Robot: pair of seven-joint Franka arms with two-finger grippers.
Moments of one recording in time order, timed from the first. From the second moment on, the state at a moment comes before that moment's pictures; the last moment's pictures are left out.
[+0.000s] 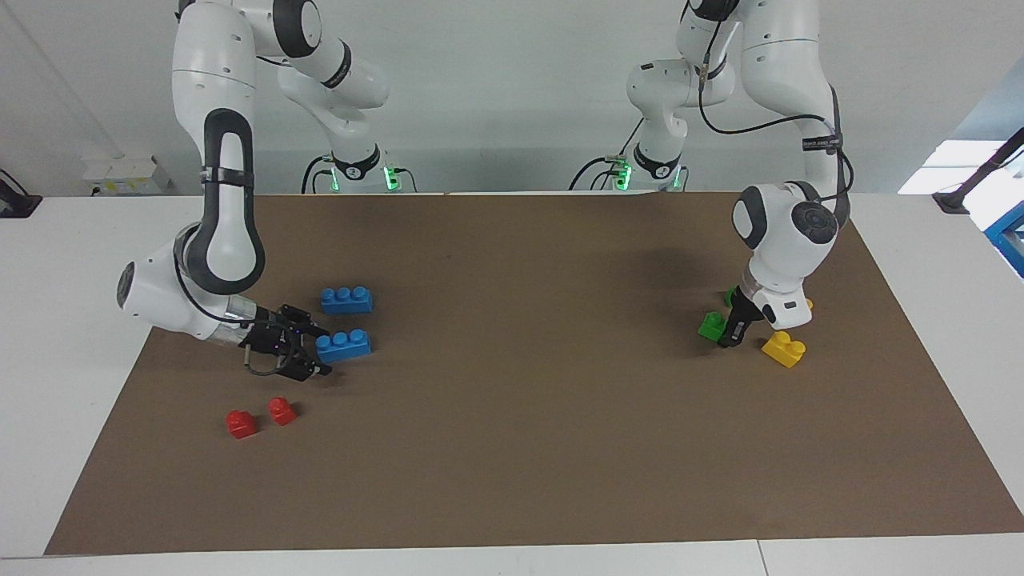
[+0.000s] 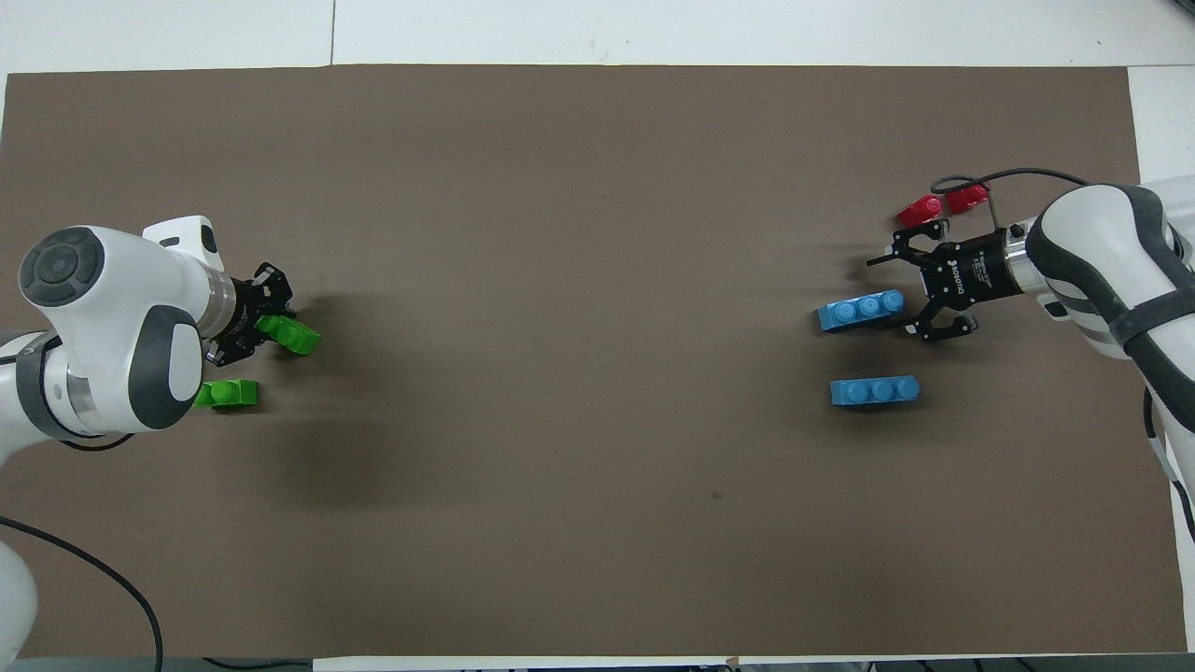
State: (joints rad) left arm 0.00 0.23 -0.04 -2.13 -0.02 2.39 -0.95; right arm -0.15 0.44 -0.03 -1.86 0.70 1.98 0.71
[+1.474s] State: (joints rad) left arm -0.23 0.11 -0.11 -1.70 -0.01 1.85 -1.64; right arm 0.16 0.26 0.00 -1.79 0.70 1.95 1.26
